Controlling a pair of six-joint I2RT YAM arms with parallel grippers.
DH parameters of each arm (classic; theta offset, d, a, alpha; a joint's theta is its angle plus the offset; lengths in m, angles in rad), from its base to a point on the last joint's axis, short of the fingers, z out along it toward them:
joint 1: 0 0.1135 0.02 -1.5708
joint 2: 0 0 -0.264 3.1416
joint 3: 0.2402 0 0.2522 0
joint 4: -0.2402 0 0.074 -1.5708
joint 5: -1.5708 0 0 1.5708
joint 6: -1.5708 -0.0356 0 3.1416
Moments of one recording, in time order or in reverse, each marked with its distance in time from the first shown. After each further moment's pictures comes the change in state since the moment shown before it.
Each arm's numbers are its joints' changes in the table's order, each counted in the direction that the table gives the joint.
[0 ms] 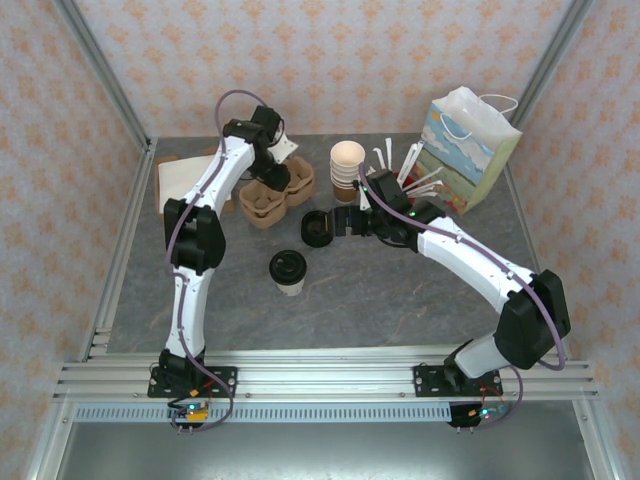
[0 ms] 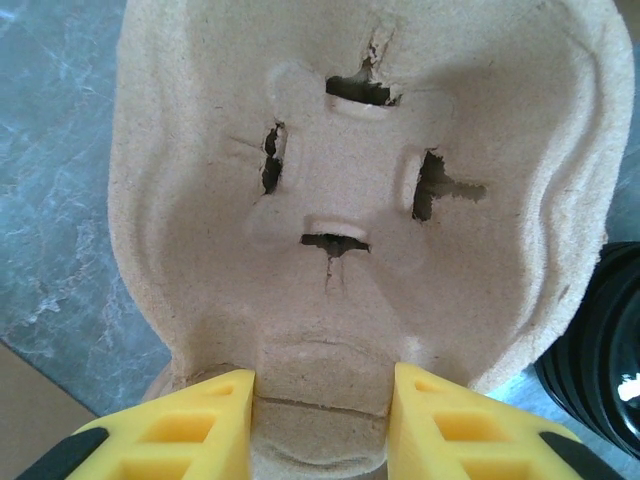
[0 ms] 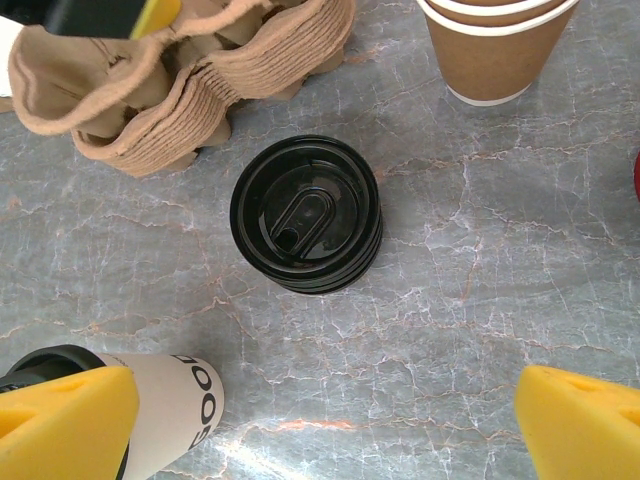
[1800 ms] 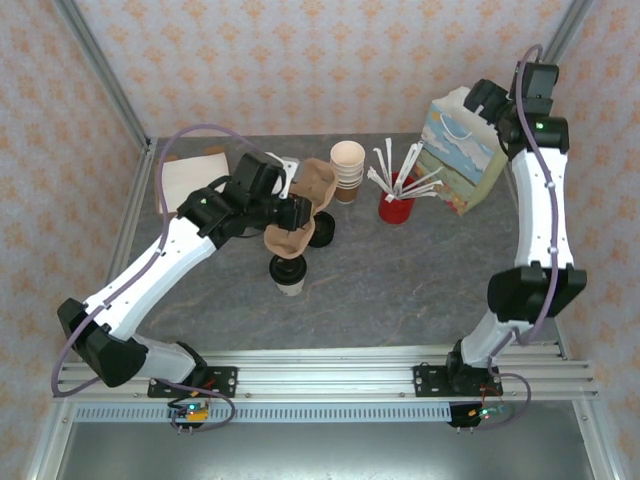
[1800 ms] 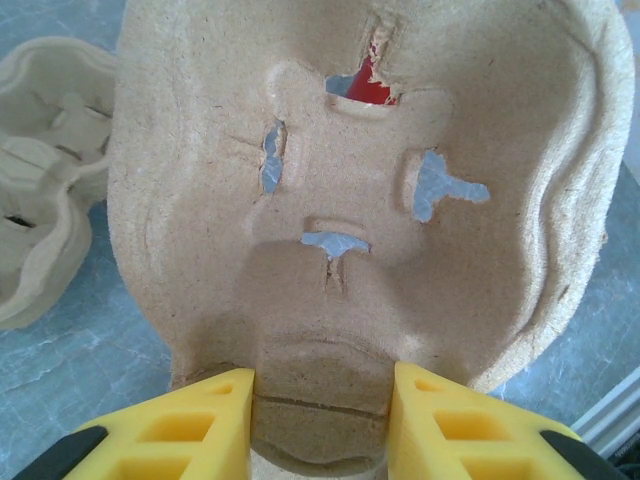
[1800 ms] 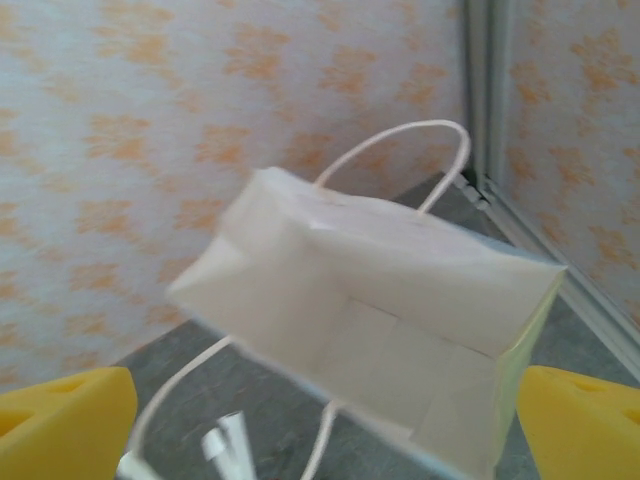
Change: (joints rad) left arm -0.376 -0.904 -0.799 0.376 0.045 0.627; right arm -0.721 0.288 0.879 -0.310 -0.157 -0.001
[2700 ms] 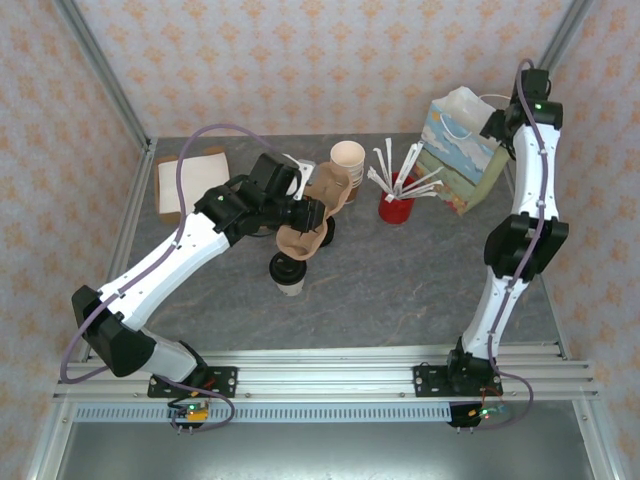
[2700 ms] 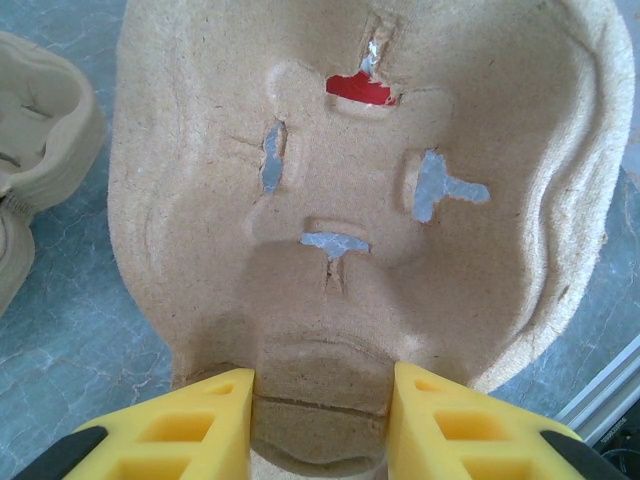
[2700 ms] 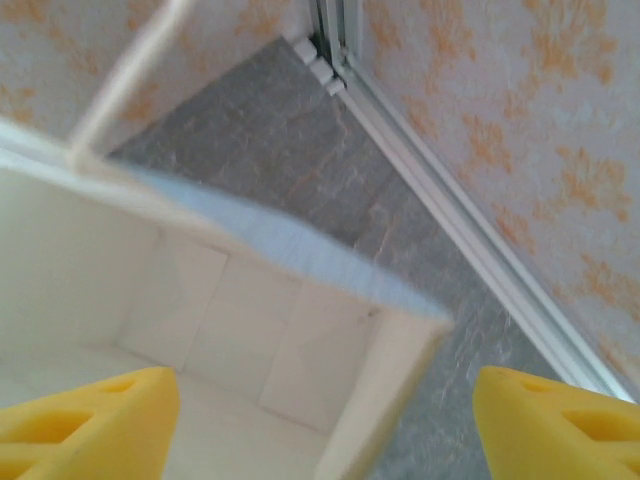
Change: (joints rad) left arm -0.037 0.061 0.027 0.026 -0.018 -0.001; right arm -0.099 0.331 0.224 -0.278 -0.061 0.076
